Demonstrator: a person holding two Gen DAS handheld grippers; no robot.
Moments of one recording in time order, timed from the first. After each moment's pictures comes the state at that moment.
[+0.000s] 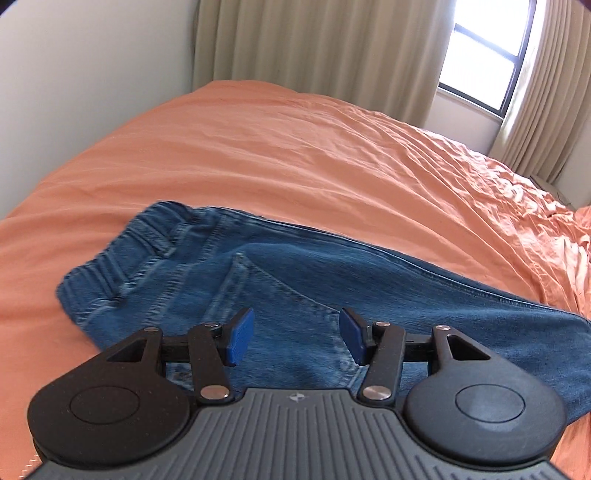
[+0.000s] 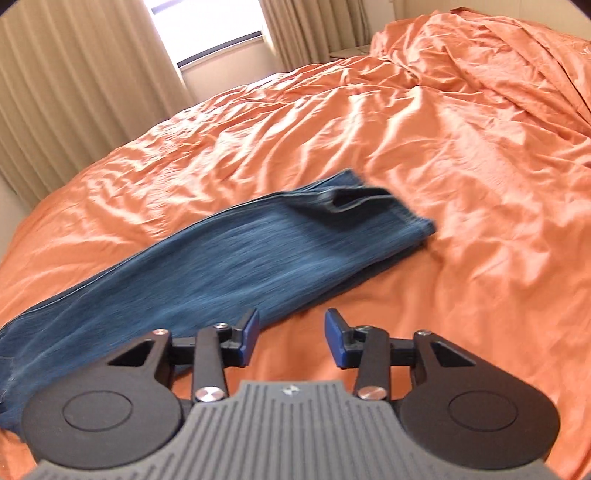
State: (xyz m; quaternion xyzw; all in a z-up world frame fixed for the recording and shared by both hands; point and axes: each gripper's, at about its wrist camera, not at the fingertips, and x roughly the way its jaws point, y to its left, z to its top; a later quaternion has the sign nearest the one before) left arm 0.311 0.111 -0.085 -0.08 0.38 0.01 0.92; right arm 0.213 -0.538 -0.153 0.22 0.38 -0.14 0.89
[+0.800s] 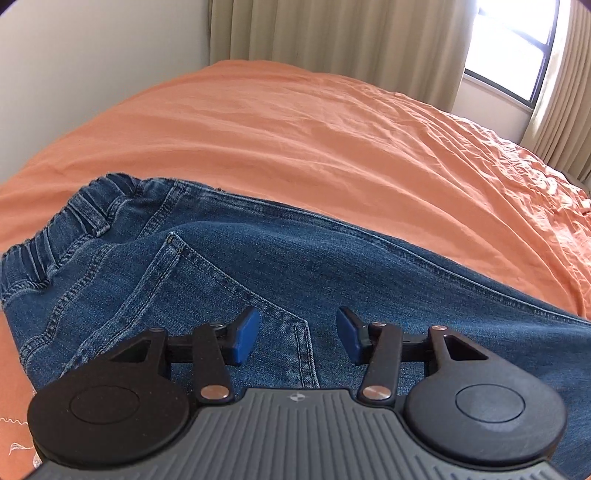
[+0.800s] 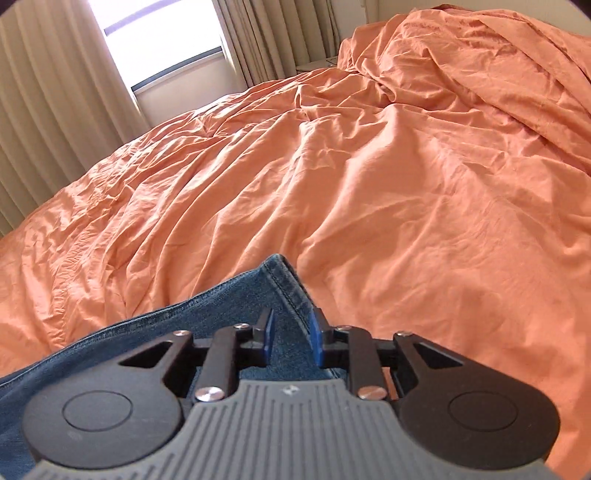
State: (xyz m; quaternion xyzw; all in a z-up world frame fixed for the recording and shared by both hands) left arm 0.353 0.060 -0.132 -0.07 0.39 0.06 0.91; right arm 0.320 -0.658 -0.192 0.23 0.35 -0.18 0.89
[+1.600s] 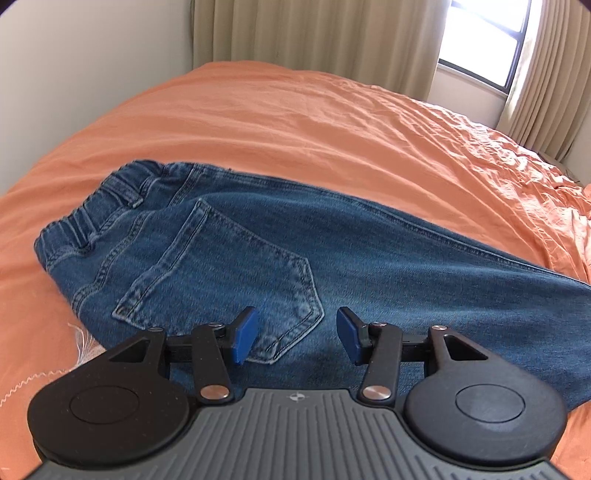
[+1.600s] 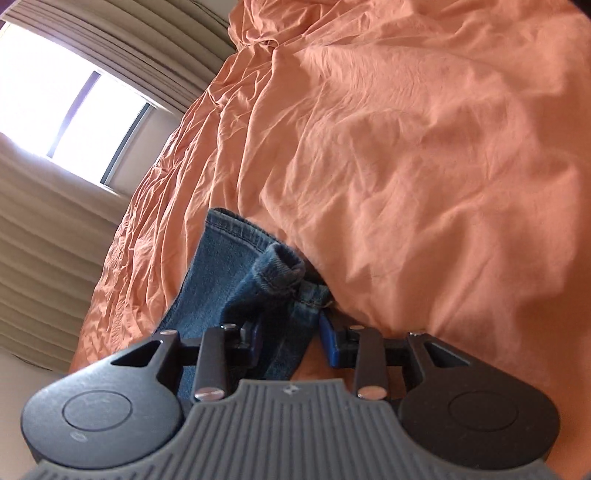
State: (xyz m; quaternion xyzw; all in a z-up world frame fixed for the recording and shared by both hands) left arm 0.290 0.067 -0.112 -0.06 0.41 0.03 0.91; right arm 0.245 -0.671 -0.258 0.50 0.29 -0.21 0.79
